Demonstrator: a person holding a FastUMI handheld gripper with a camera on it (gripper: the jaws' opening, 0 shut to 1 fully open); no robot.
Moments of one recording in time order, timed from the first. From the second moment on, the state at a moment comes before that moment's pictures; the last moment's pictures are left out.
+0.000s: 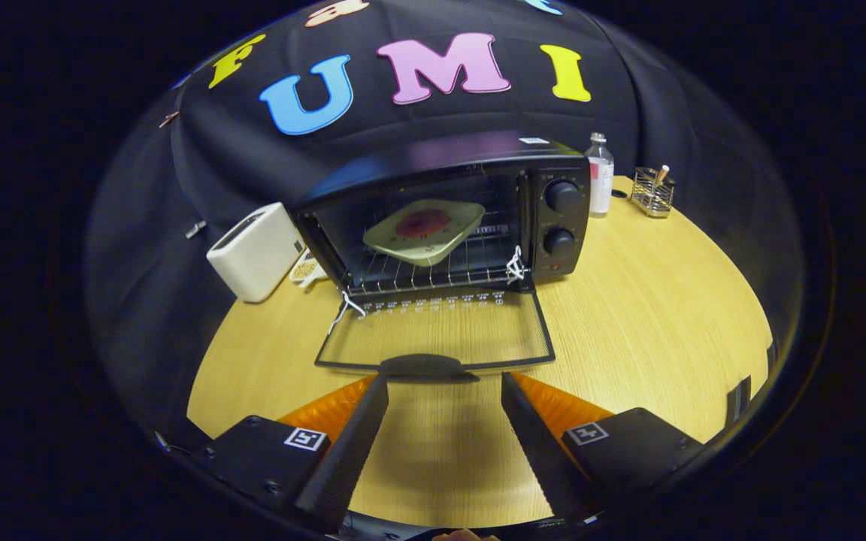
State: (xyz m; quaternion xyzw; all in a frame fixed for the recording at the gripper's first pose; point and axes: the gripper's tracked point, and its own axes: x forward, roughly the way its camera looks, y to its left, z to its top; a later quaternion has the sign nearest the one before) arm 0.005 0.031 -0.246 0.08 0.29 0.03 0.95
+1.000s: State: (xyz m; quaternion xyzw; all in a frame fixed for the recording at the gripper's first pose) arm 0.048 0.041 -0.327 0.00 0.39 -0.01 0.92
